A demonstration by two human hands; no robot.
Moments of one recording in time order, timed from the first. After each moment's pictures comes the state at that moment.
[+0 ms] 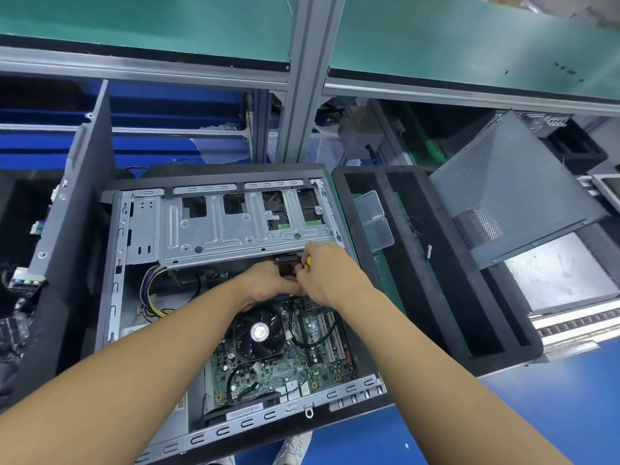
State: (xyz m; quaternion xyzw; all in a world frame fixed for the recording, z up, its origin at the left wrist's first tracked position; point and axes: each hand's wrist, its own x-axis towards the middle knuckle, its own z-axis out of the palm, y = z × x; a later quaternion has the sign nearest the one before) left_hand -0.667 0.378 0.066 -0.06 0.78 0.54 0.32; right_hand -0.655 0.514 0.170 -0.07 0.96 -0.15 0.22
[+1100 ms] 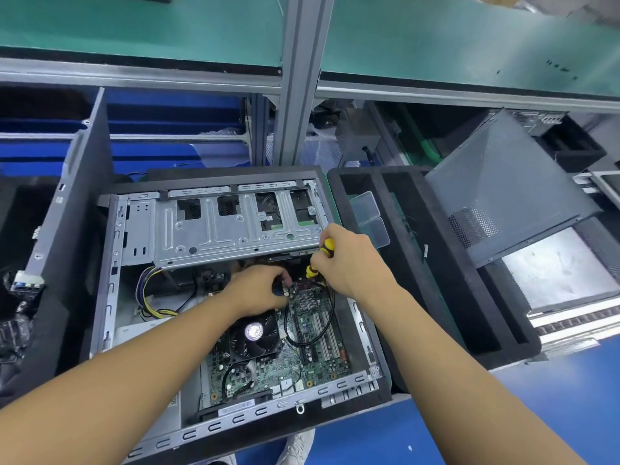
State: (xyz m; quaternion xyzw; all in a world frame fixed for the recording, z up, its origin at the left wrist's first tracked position) left_hand -0.656 0.374 0.067 0.10 0.94 0.25 0.23; right_hand -0.655 0.549 0.190 -0.03 0.96 -0.24 0.12
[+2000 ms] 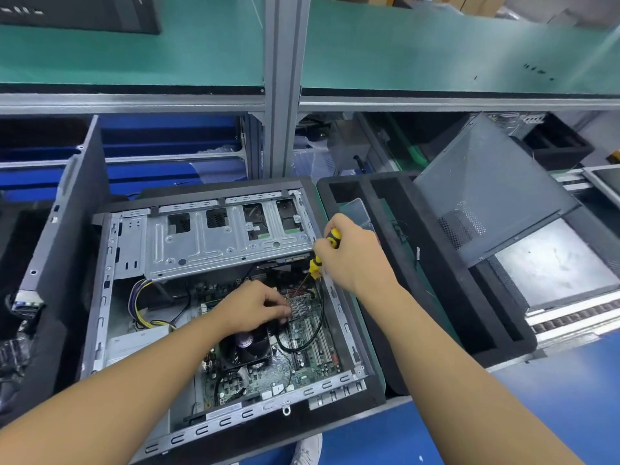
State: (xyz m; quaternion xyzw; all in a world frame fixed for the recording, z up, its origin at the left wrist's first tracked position) left_hand -0.635 0.382 0.079 0.14 0.88 0.38 0.24; right_hand -0.653 0.576 0.202 -0.02 0.94 -0.34 0.03
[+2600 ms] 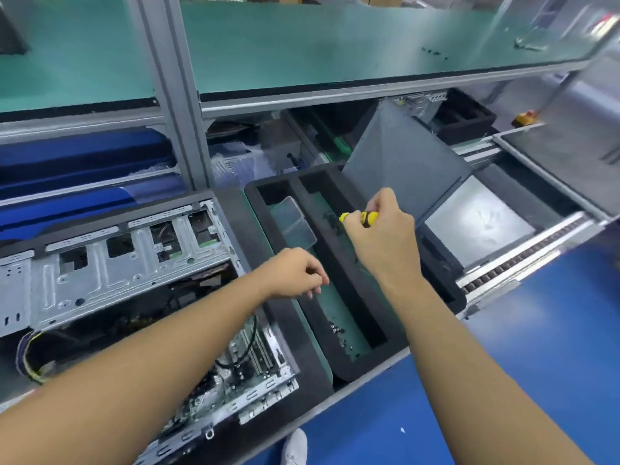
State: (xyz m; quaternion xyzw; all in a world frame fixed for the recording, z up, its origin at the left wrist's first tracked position) left_hand -0.682 0.565 0.153 0.22 0.84 0.38 0.32; right_hand -0.635 0.717 0.229 0.15 0.90 -0.35 -0.20
